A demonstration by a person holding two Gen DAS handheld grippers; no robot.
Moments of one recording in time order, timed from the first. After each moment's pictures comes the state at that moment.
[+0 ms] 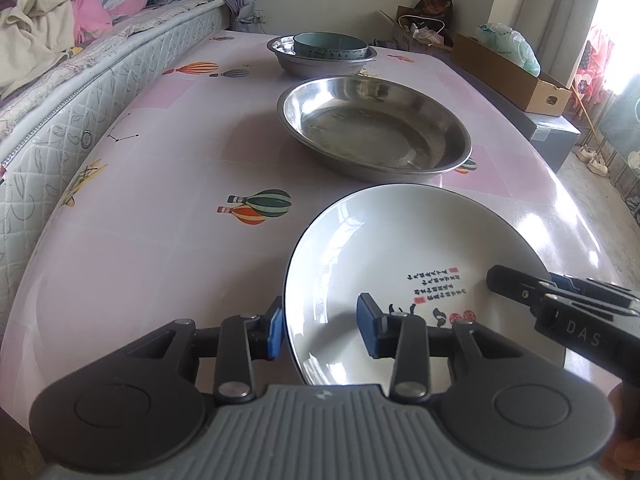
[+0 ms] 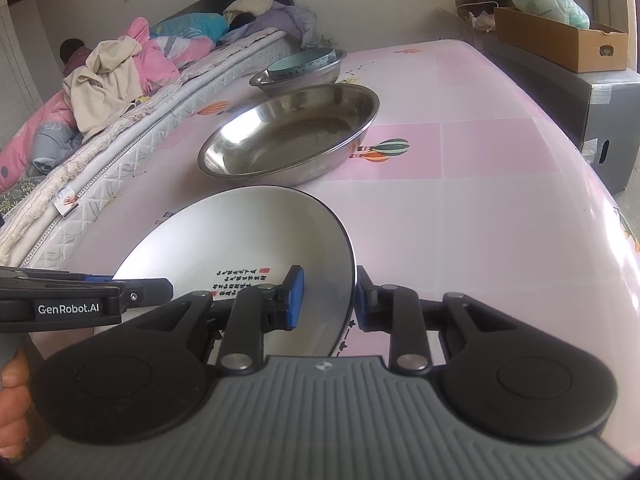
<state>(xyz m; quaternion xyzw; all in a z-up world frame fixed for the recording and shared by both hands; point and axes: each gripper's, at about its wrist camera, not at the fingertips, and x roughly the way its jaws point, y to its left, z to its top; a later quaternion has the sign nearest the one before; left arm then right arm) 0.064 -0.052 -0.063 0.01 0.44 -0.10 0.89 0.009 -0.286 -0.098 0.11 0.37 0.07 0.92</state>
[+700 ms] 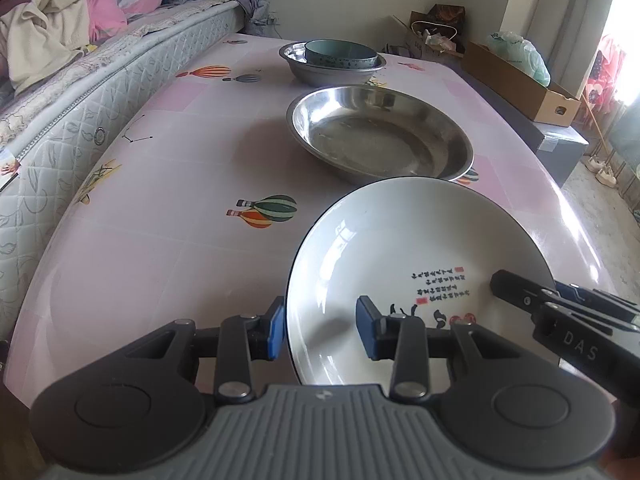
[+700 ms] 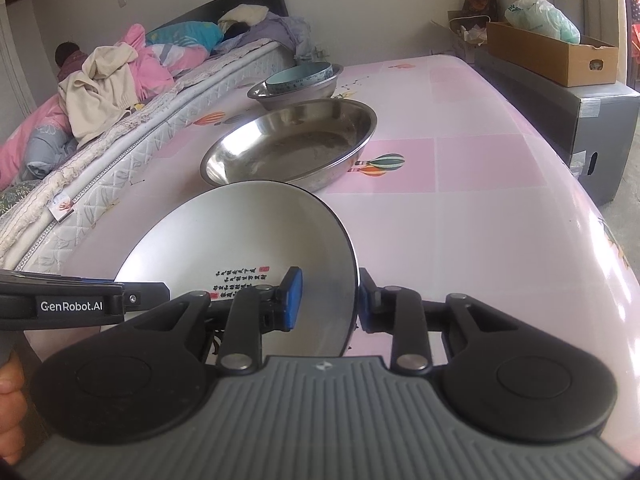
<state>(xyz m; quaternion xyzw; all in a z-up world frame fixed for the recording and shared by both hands) 0.057 -0.051 -0.050 0.00 0.44 -0.08 0.89 -0.004 -0.281 -0.085 0.10 0.35 0.06 0.93</state>
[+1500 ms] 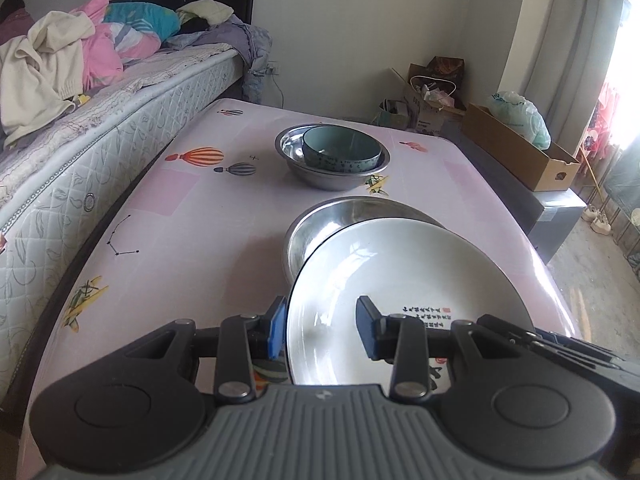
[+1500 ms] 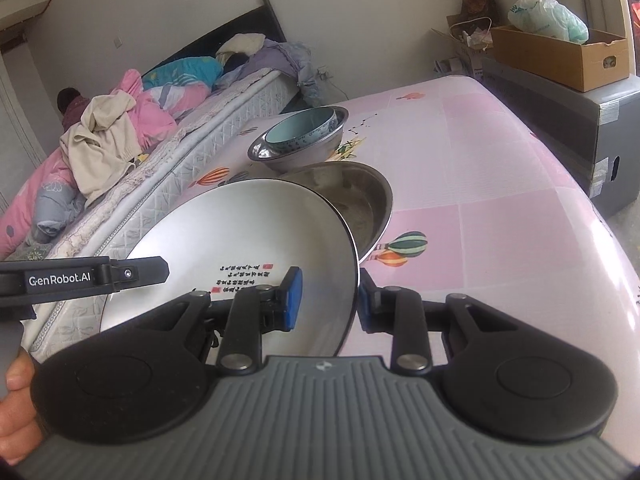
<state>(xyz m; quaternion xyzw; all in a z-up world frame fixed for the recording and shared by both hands) 0.145 -0.058 -0.002 -0.02 0.38 -0.09 0.92 0.079 -0.299 -0.054 0.17 0.33 0.06 0.93</state>
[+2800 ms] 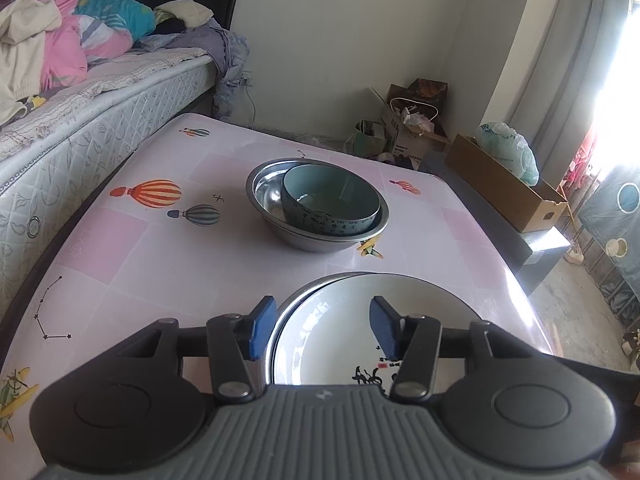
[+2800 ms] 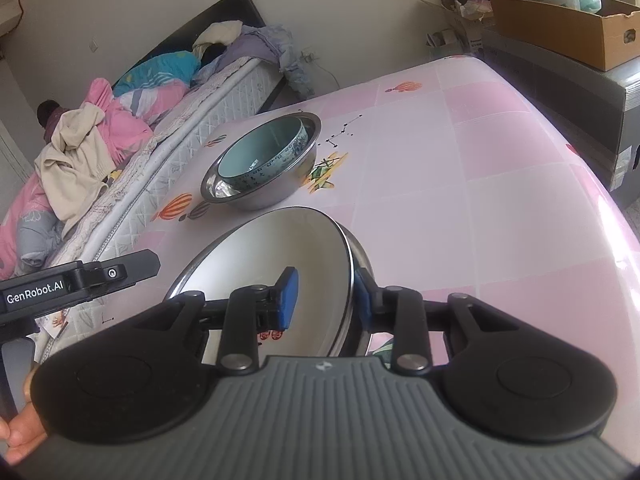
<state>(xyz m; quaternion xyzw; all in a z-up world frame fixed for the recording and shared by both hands) 0.244 -0.053 -0.015 -0.07 0.35 -0.14 0.92 0.211 -0.324 -0.077 0.20 0.36 0.06 0.91</state>
